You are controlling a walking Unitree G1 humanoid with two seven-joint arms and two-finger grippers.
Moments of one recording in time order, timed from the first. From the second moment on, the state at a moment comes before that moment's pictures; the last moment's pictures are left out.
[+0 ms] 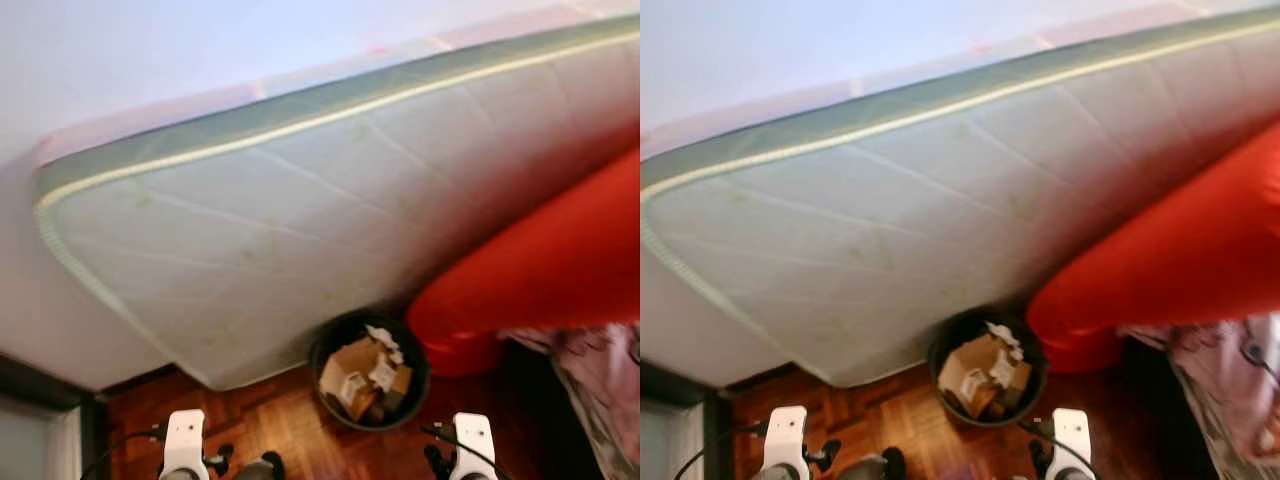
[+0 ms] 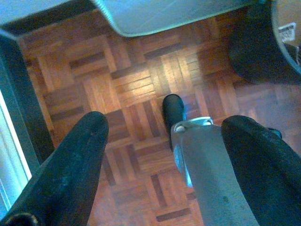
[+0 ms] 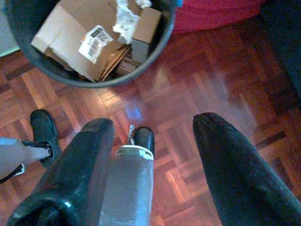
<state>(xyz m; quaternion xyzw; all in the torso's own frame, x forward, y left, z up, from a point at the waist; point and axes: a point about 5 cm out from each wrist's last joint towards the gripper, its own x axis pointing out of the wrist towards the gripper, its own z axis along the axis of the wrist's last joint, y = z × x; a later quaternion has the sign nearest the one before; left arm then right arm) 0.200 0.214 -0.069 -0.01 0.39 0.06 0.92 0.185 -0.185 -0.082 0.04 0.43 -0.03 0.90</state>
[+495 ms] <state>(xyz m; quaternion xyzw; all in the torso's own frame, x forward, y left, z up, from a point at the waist) 0.200 0.211 -0.069 -0.01 0.39 0.05 0.92 0.184 -0.189 -0.082 0.04 0.43 -0.03 0.90</state>
